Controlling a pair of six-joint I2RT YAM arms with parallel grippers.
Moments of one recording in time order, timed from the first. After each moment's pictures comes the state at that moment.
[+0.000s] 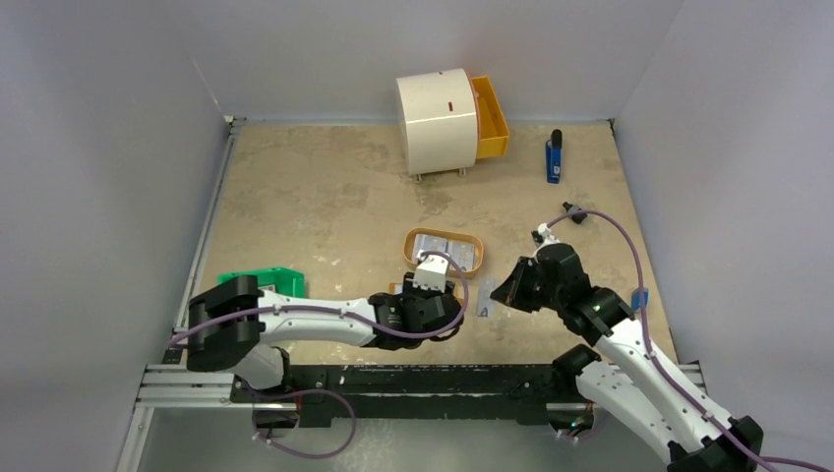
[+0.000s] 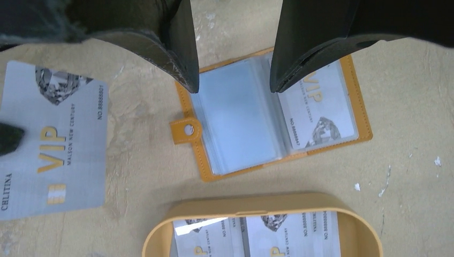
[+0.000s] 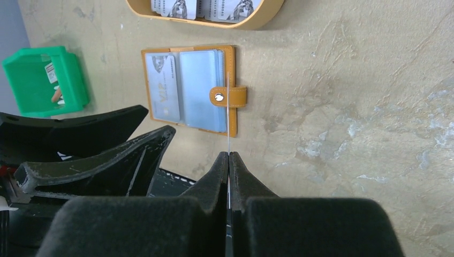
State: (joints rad) left arm -1.35 1.51 0.89 -0.30 -0.72 -0.89; right arm 0.52 0.69 0.57 -0.65 -0.12 0.79
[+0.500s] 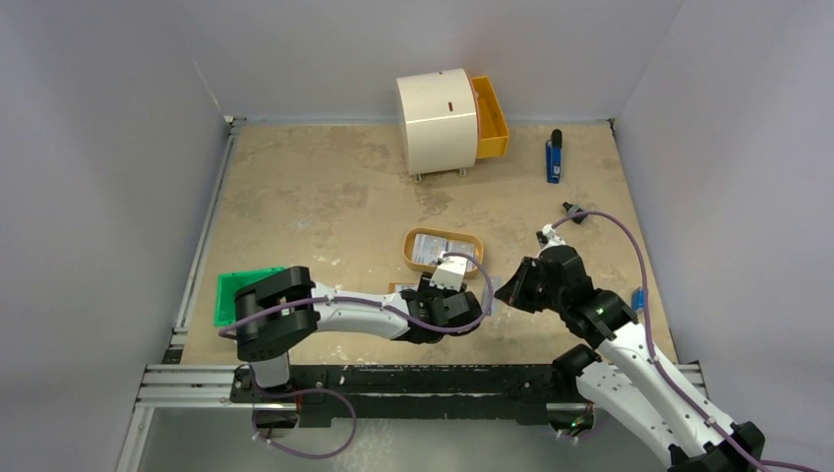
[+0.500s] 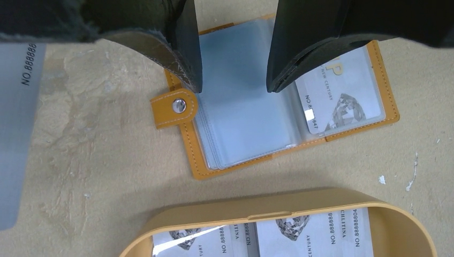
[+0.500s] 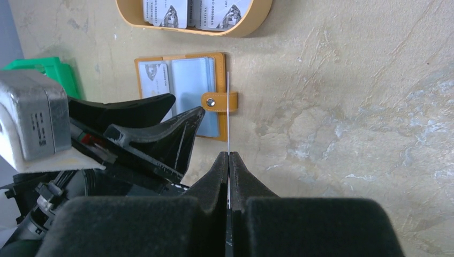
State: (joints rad) left arm -1.32 1.77 1.03 -0.30 -0.73 -0.83; right arm 0.52 0.65 0.57 -0.67 -0.07 0.79
